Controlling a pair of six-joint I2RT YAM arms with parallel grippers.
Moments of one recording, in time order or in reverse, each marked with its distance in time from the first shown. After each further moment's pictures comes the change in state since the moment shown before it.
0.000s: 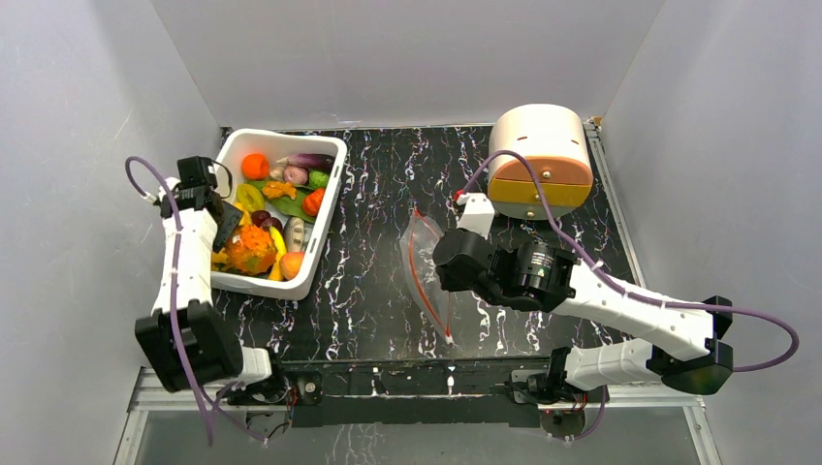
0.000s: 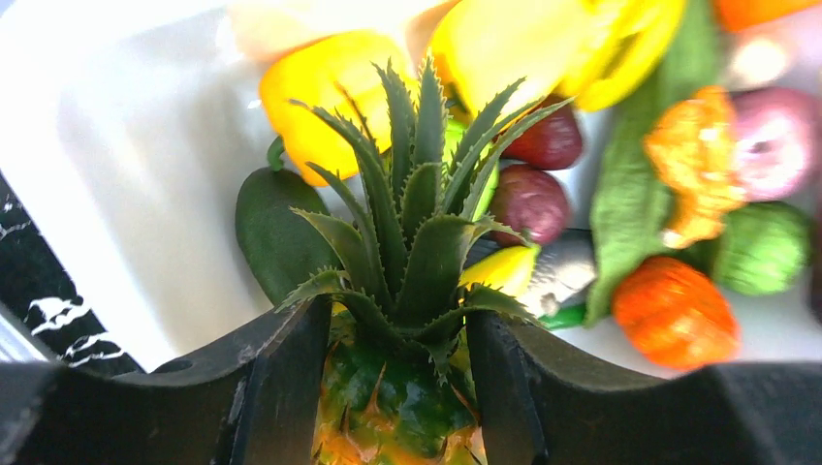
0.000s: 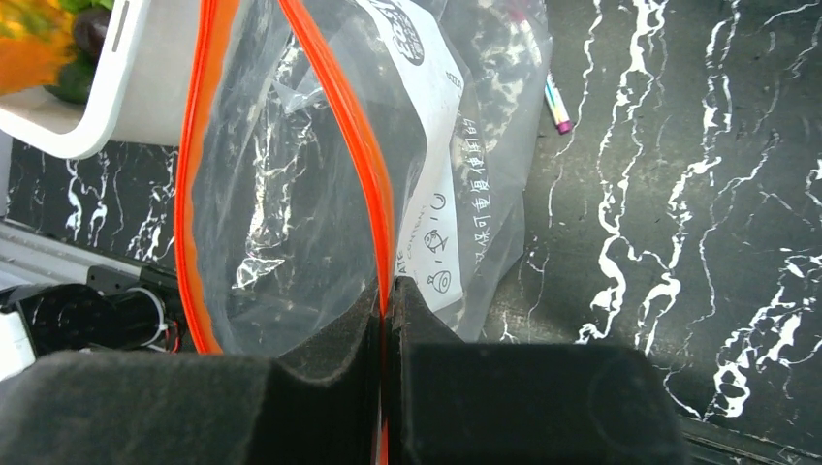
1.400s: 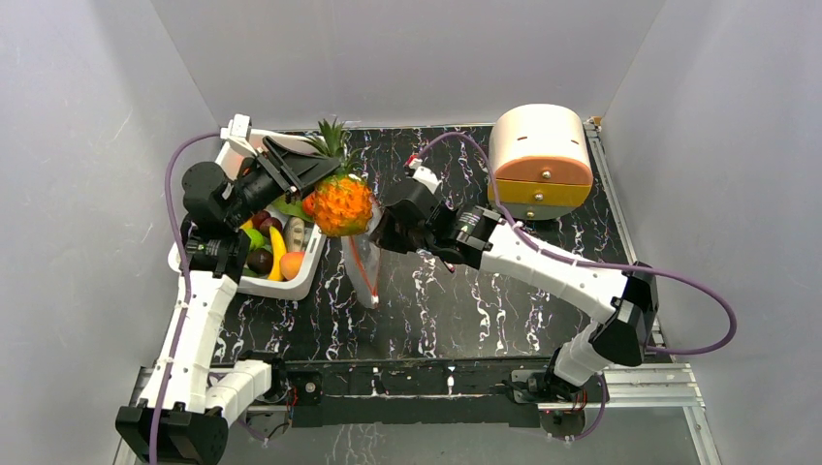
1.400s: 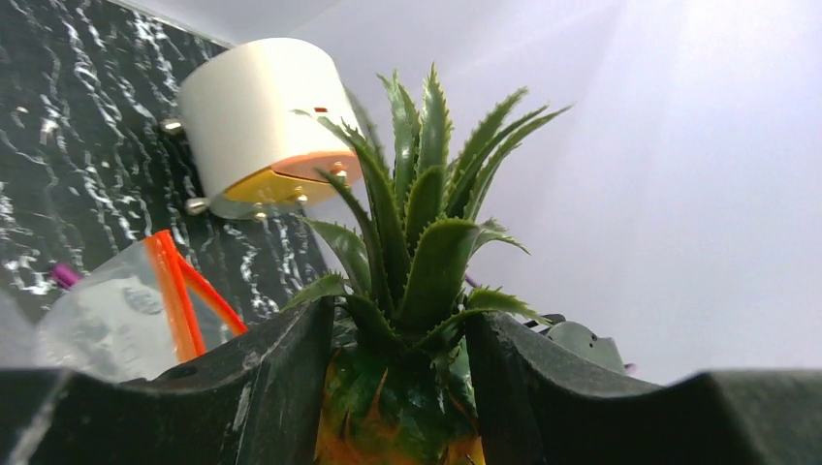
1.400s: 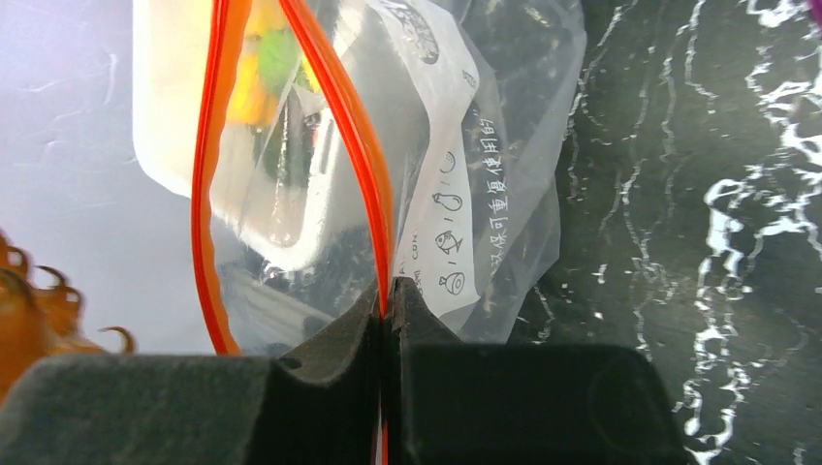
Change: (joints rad) left arm -0.354 -0.430 -0.134 0.874 1.040 -0.259; right arm -0.179 0.354 0.179 0.332 -0.284 0.114
